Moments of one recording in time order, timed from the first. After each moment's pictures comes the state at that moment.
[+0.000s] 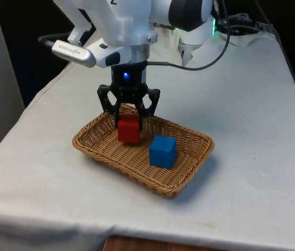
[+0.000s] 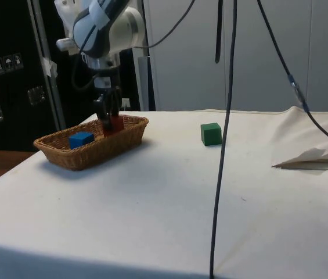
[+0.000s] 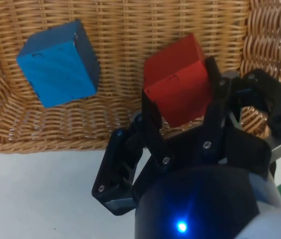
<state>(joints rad) 0.24 0.78 -0.50 -1.57 0.40 2.32 -0.44</state>
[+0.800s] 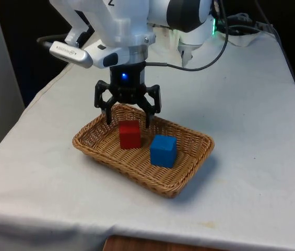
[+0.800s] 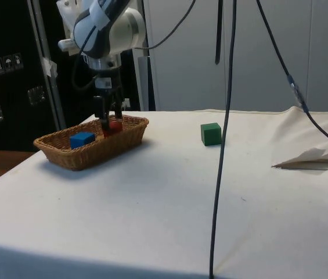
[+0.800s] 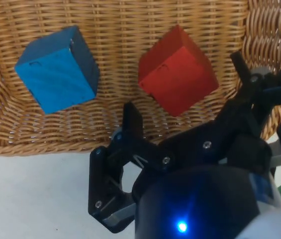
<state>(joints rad) 0.24 0.79 -0.51 -1.57 0.42 2.33 -0.44</state>
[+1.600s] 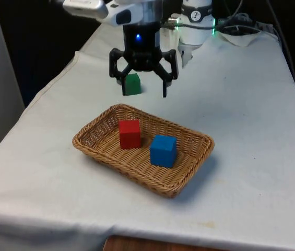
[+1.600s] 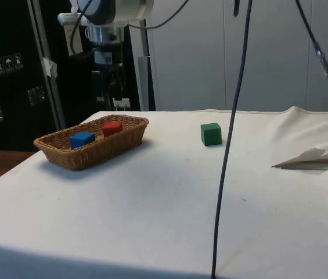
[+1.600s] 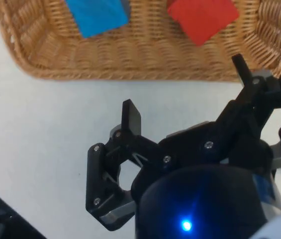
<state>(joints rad) 0.31 0.56 -0.52 -1.75 0.40 2.32 -0.39</state>
